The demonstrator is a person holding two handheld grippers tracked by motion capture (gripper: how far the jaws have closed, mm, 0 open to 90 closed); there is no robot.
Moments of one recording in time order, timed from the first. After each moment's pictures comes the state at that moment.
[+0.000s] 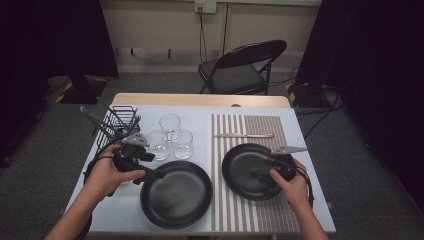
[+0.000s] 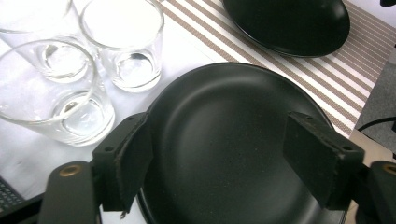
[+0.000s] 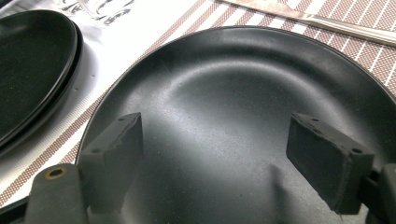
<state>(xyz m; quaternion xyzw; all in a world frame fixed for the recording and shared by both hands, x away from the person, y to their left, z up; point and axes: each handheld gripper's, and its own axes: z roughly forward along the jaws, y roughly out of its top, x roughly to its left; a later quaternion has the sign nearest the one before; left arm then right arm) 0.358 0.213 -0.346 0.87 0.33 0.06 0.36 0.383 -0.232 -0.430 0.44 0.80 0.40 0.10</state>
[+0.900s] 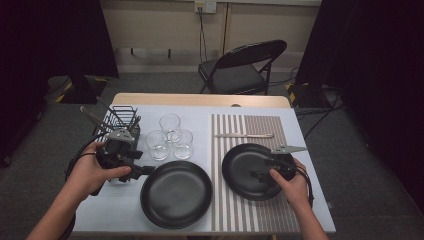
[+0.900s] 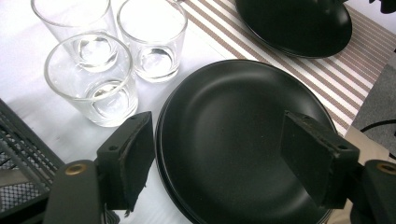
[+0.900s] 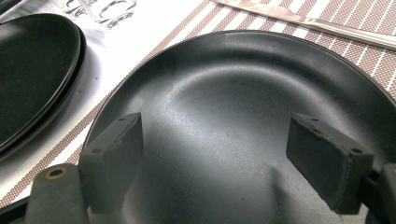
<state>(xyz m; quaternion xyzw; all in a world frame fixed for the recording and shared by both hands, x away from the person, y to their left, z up) 0.351 0.241 -0.327 0.86 0.35 0.06 0.36 0.384 -0.231 -0.429 0.43 0.80 0.40 0.10</state>
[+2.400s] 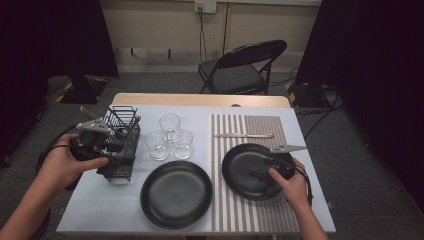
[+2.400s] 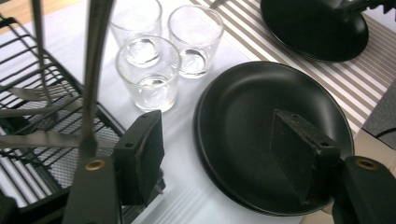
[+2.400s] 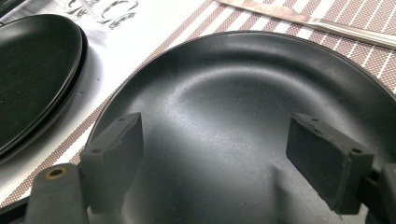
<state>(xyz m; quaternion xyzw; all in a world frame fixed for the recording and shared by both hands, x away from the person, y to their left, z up) 0.350 0.283 -0.297 0.85 0.38 0.09 0.35 0.386 -0.229 -0.429 0.43 0.80 0.40 0.10</state>
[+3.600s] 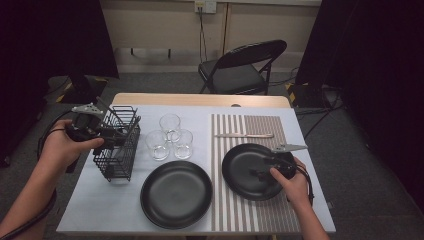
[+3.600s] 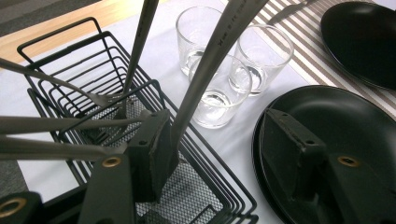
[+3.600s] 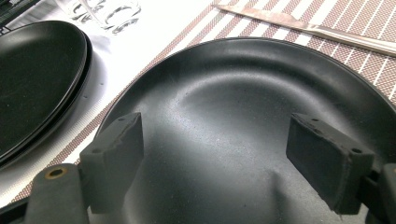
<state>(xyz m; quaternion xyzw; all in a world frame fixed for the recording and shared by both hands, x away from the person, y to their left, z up) 0.393 0.309 -0.301 0.83 0.42 0.13 0.35 0.386 -0.231 -0.426 0.43 0.80 0.41 0.10</state>
